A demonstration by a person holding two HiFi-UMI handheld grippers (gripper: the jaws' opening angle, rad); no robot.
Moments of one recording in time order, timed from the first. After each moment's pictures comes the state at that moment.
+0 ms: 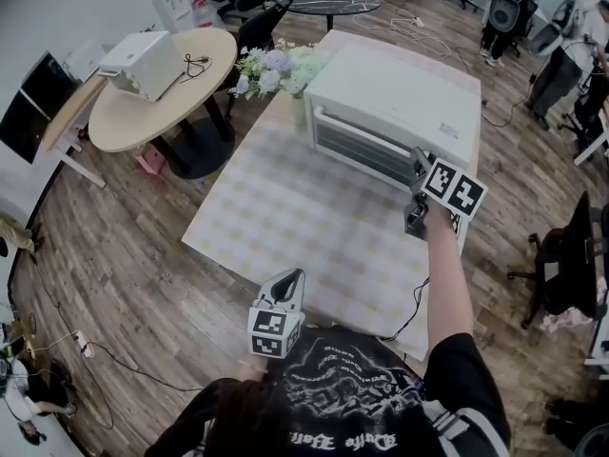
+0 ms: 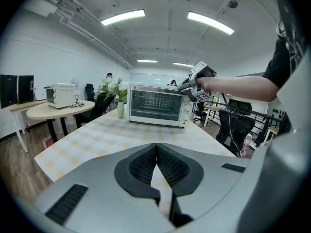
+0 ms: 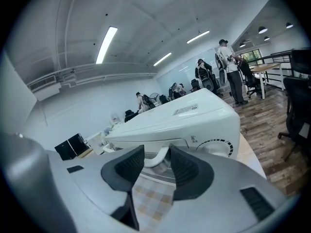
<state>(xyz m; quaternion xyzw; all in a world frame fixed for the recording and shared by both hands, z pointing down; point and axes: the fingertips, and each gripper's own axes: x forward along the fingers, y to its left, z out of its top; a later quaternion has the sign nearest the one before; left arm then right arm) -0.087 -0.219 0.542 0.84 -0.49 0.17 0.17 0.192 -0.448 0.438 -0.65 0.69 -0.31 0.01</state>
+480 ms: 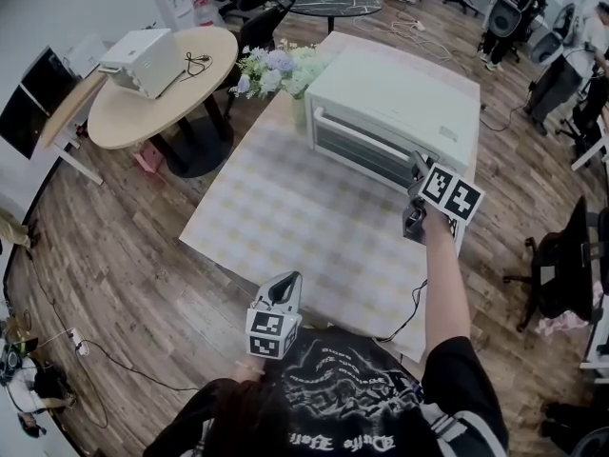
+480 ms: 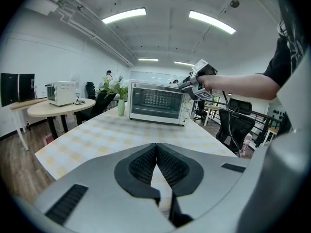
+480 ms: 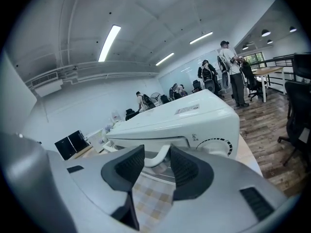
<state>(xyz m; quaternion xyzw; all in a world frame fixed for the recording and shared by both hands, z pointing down) -0.091 -0.211 0.550 0.84 -0.49 0.18 0.18 0.187 -0.443 0.438 -0.65 0.70 -0.30 0.00</state>
